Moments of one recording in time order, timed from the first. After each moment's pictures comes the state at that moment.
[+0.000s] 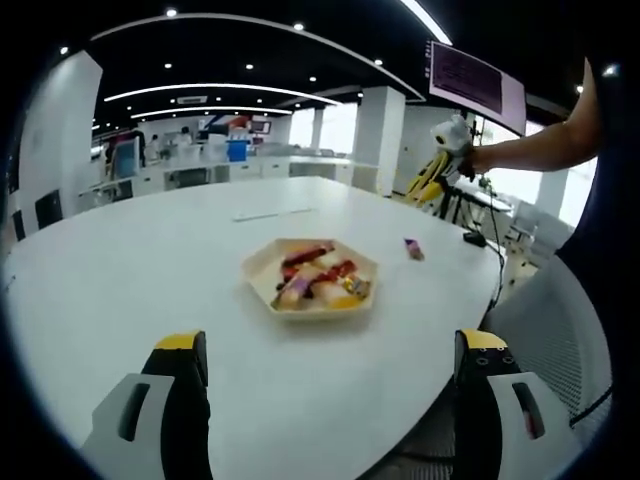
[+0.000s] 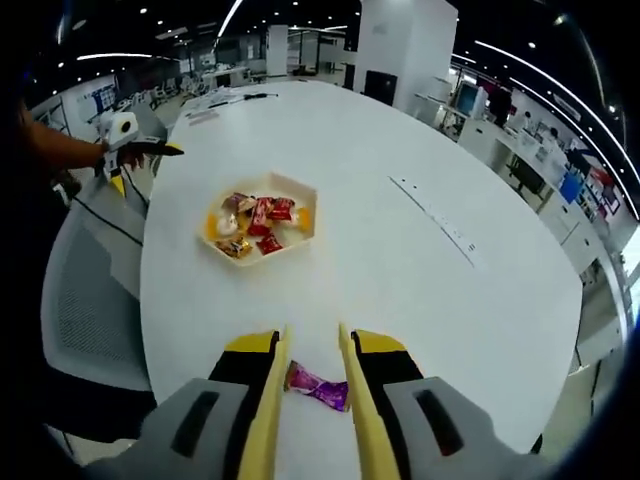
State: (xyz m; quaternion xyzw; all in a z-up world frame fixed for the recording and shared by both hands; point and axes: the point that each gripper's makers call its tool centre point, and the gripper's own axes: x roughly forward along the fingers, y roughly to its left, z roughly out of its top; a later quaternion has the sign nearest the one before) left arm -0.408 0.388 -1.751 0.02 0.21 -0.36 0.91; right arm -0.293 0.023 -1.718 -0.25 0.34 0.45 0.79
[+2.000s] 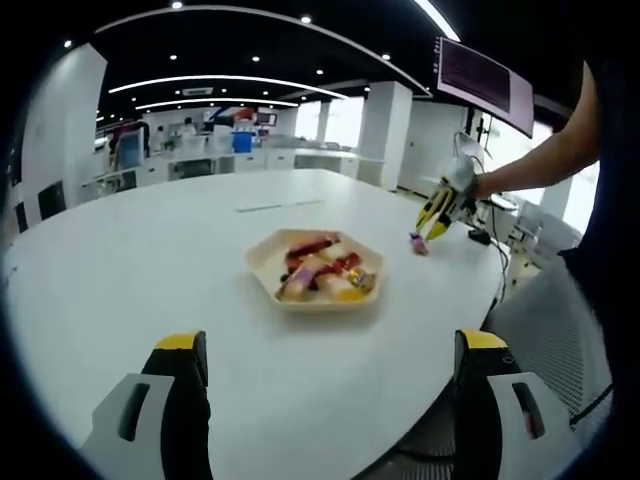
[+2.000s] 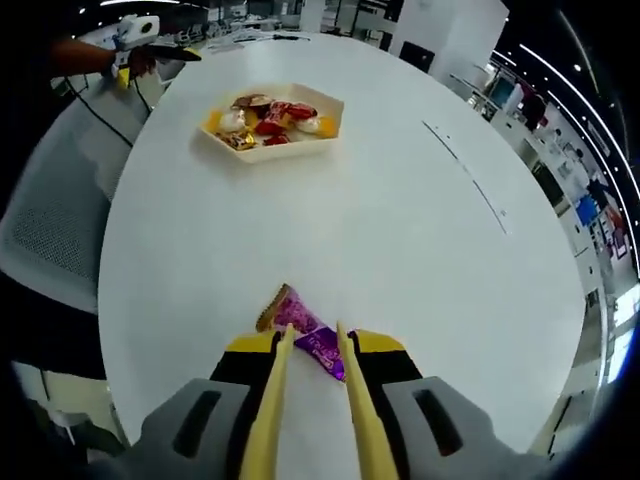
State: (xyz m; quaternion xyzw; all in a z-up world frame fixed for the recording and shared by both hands) left arm -0.406 0.391 -1.757 0.01 0.22 -0.35 0.91; right arm -0.301 0.000 -1.822 -0.35 0.38 0.46 0.72
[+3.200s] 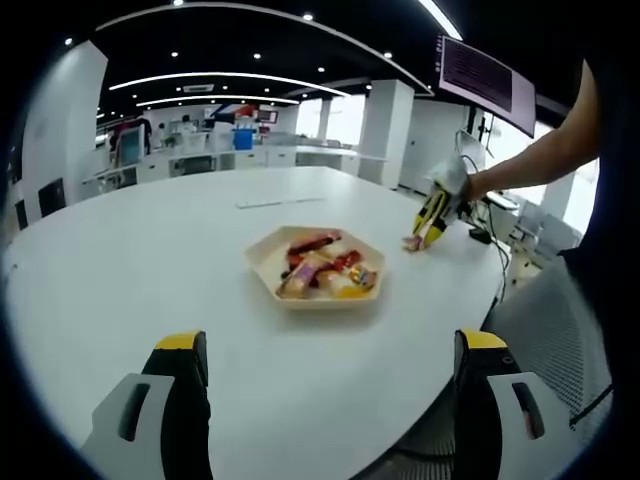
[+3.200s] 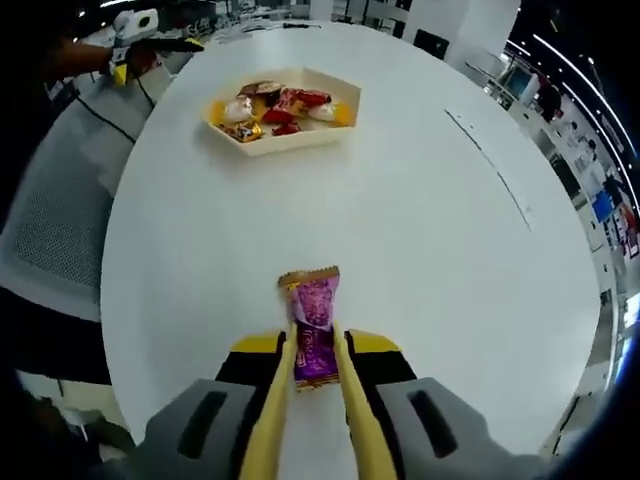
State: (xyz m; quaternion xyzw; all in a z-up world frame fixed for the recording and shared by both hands) left arm -0.405 0.393 -1.760 0.01 0.23 -0.35 0.91; right arm -0.303 0.009 -1.838 -0.32 0.43 0.46 0.71
